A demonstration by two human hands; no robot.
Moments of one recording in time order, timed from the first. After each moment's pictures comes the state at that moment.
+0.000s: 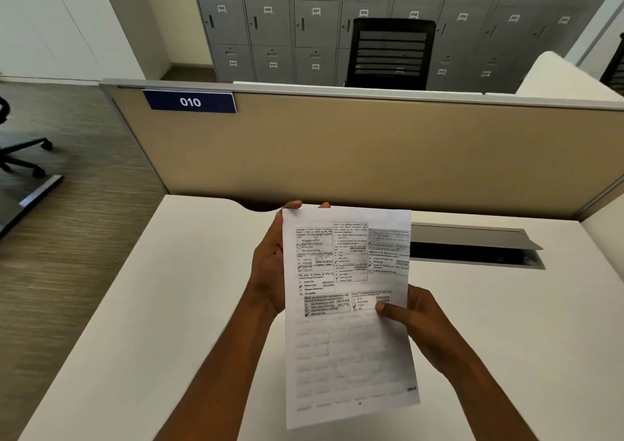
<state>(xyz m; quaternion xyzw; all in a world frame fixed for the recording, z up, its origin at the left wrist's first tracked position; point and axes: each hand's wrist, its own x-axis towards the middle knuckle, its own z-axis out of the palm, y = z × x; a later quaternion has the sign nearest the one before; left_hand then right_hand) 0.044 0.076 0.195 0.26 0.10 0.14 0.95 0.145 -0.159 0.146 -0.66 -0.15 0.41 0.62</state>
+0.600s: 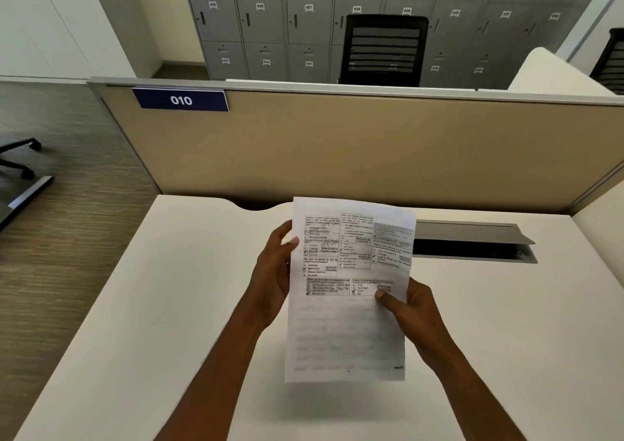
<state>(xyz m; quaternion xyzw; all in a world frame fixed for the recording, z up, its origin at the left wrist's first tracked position) 0.033 0.076 0.166 0.50 0.22 0.16 0.83 0.143 -0.151 0.134 -0.72 -0.12 0.28 0.63</state>
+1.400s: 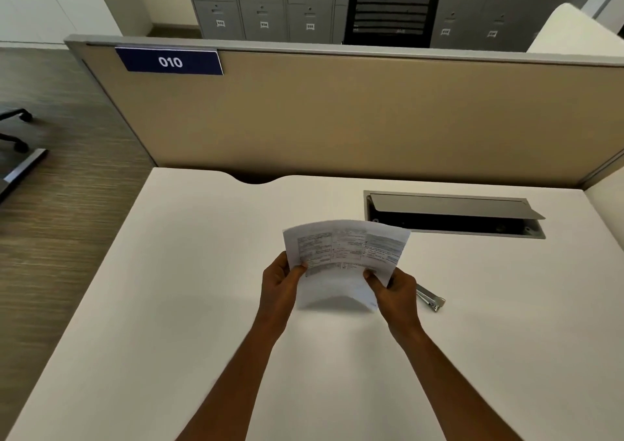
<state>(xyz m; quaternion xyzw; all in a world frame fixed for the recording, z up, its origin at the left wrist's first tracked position) 0.010 0.045 0.082 0.56 0.32 0.20 0.74 0.137 -0.126 0.050 -0.72 -0.09 0.18 0.66</state>
